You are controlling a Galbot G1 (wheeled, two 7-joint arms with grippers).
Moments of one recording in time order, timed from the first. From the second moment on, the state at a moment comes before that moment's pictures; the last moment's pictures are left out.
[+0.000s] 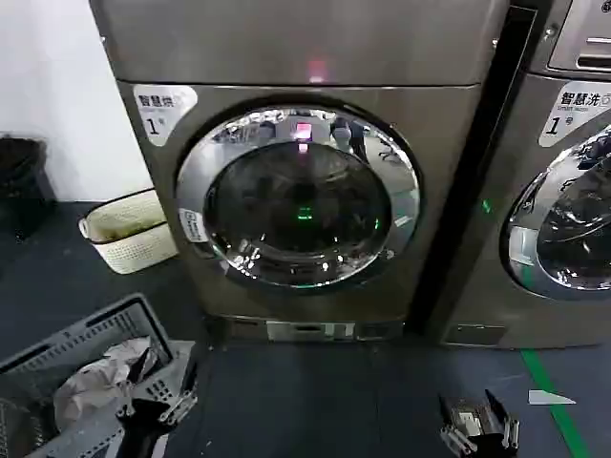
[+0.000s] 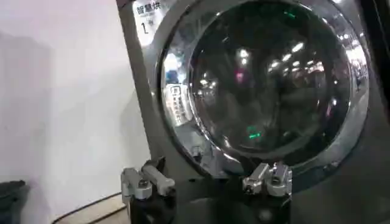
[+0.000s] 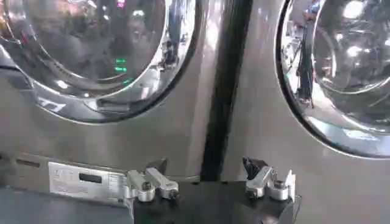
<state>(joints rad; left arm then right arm) 1.84 -1.32 -0.63 -2.15 -0.01 -0.34 -0.02 -1.93 1.38 0.73 2.16 0.12 0.25 -0.06</state>
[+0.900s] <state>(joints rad) 1.85 -1.34 -0.63 -2.20 0.01 -0.32 -0.01 -1.55 1.13 0.52 2.18 0.16 0.00 -0.12</state>
